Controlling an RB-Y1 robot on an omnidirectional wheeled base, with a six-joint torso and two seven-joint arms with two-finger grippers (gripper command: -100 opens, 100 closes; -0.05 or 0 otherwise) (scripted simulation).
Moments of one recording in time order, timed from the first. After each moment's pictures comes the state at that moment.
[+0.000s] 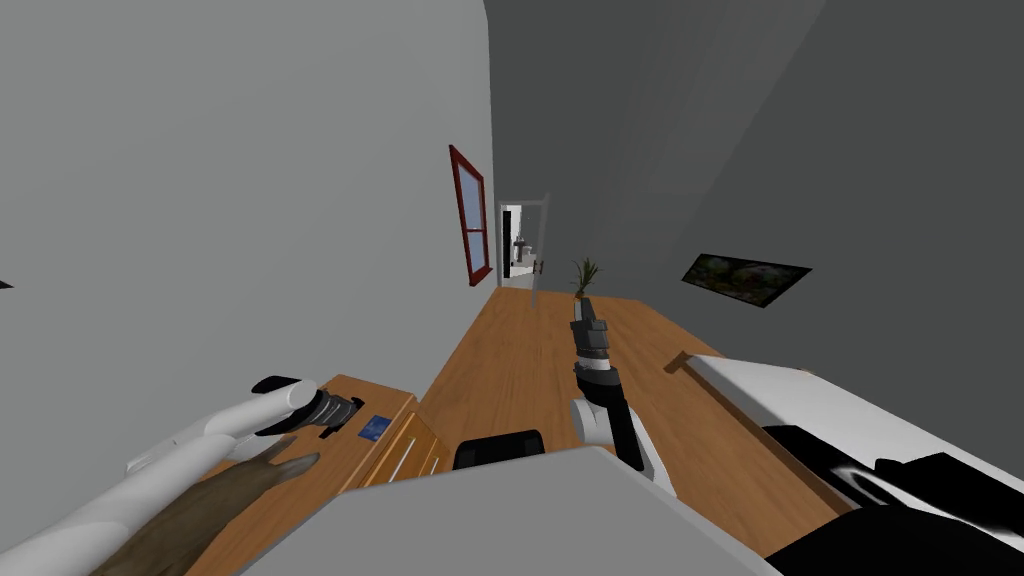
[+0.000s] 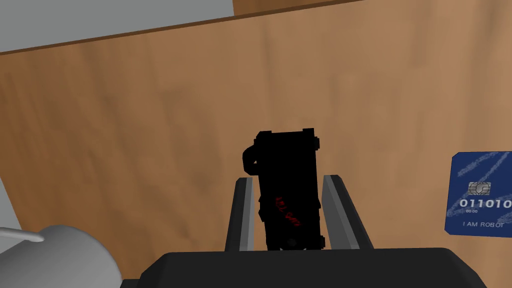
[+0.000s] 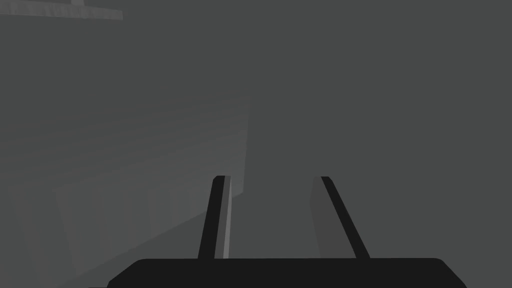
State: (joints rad) left arm -0.13 0.93 -0.12 -0.92 1.05 0.93 0.76; right arm 0.50 0.03 0.05 -2.29 0.10 -0.49 0.08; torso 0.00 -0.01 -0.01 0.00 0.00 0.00
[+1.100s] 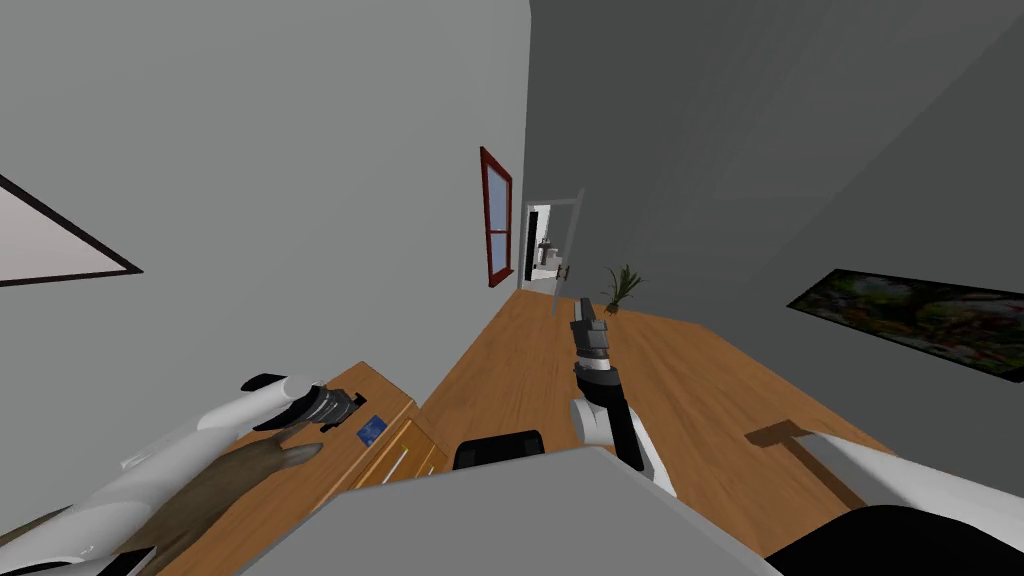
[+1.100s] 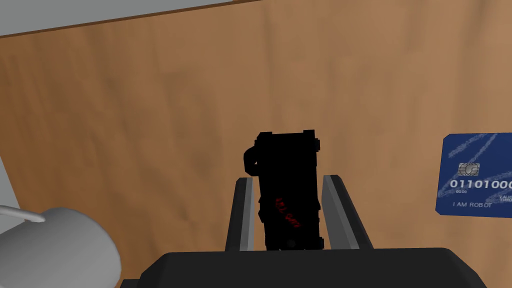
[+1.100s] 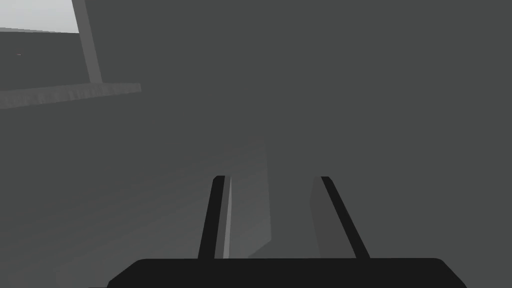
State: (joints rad) left arm -0.19 0.90 -0.04 -0.83 1.09 0.99 0.45; right arm 0.50 0.03 0.05 -2.29 0.10 -0.49 0.08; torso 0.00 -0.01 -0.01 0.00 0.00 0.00
